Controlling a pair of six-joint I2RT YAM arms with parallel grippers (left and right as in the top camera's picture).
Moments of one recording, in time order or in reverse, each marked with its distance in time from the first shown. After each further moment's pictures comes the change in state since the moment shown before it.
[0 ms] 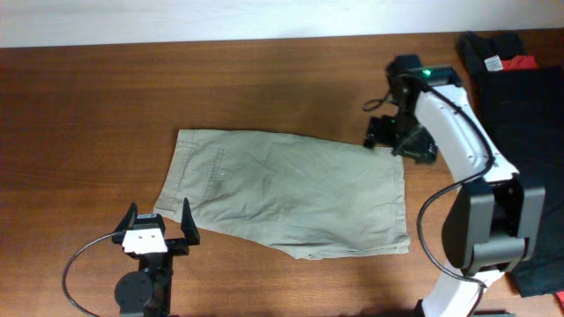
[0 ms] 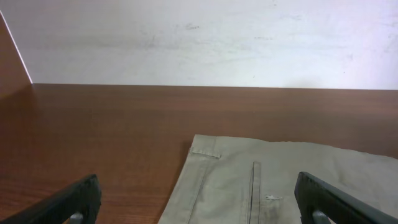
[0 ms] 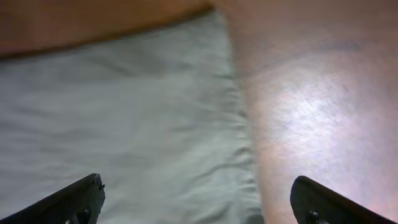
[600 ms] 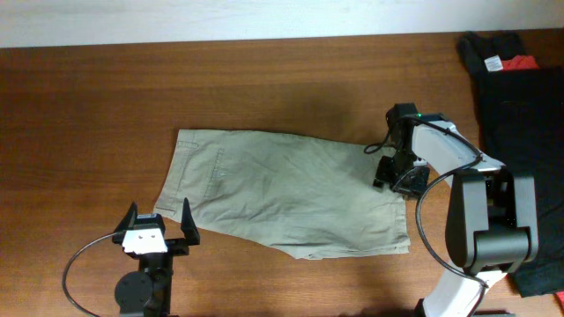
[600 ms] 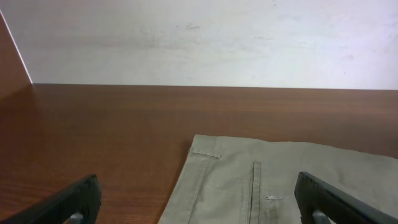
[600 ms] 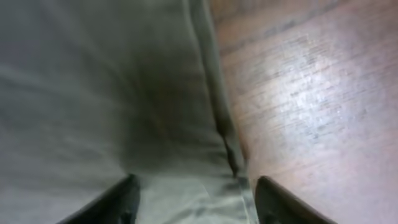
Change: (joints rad) left arm 0.000 0.000 0.000 0.000 0.000 0.000; right arm -0.031 0.000 -0.369 0.281 -0.010 -0.010
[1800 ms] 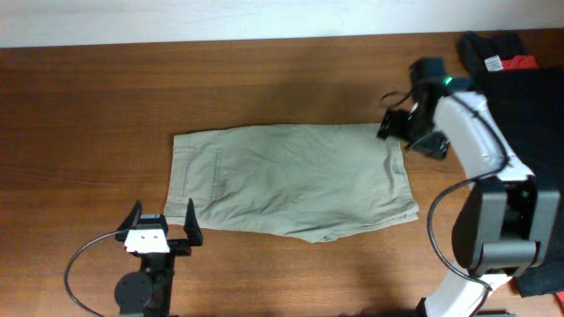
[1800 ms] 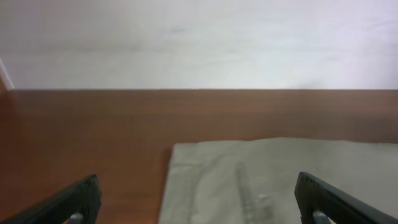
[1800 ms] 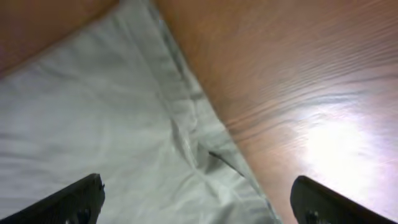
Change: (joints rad) left arm 0.000 0.002 0.000 0.021 0.078 -0.001; right arm -0.074 -0.019 0.382 -0.138 -0.010 -0.009
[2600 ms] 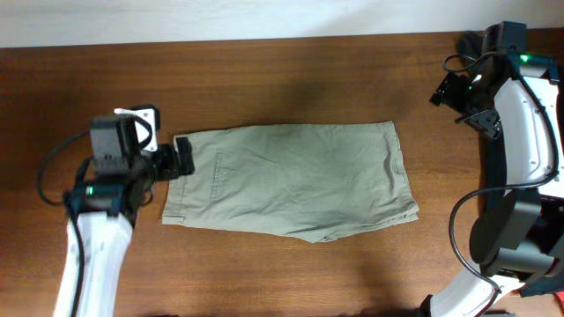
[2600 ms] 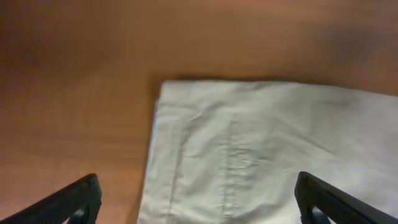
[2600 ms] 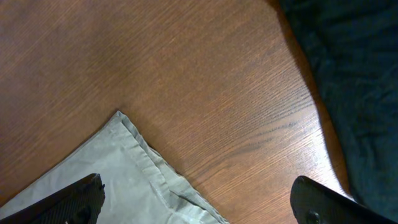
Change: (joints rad) left arm 0.030 1.249 1.046 -0.611 0.041 -0.092; right arm -0.195 -0.009 0.193 -0.036 0.007 0.002
